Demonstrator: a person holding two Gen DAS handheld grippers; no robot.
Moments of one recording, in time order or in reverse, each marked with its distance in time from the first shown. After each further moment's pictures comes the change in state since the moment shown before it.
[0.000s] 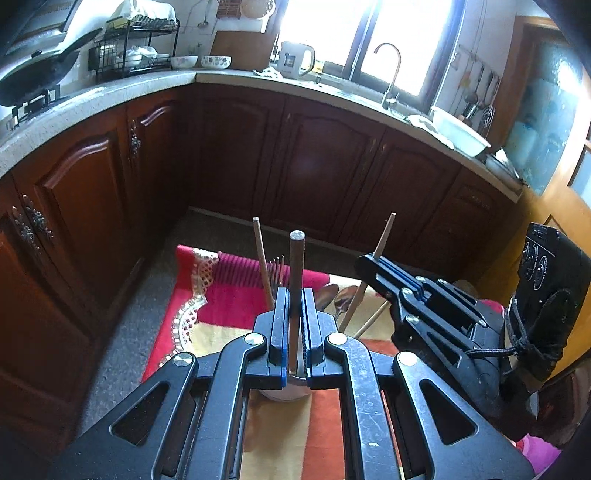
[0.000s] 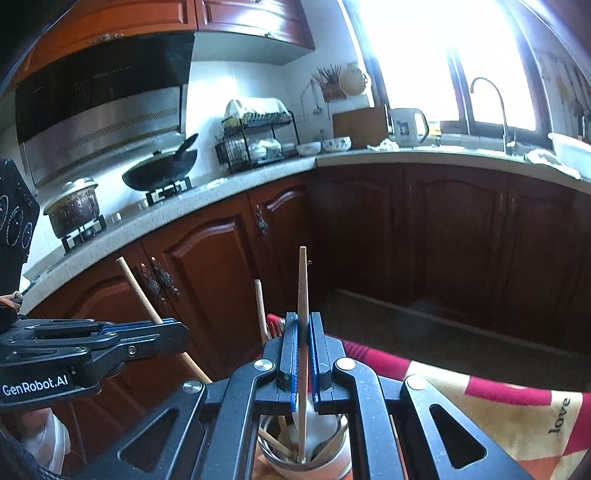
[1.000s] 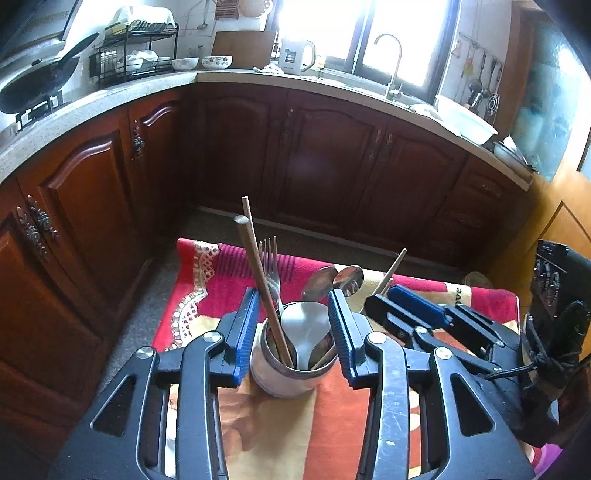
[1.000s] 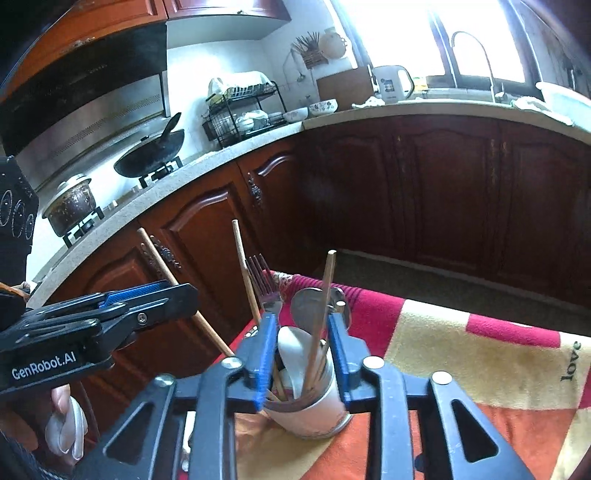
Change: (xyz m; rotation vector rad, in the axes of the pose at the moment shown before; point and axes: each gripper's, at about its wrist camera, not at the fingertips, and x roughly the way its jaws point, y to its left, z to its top) left arm 0.009 -0.017 -0.017 0.028 -0.004 0.056; right arm -0.015 -0.032 -0.034 0.093 0.112 0.026
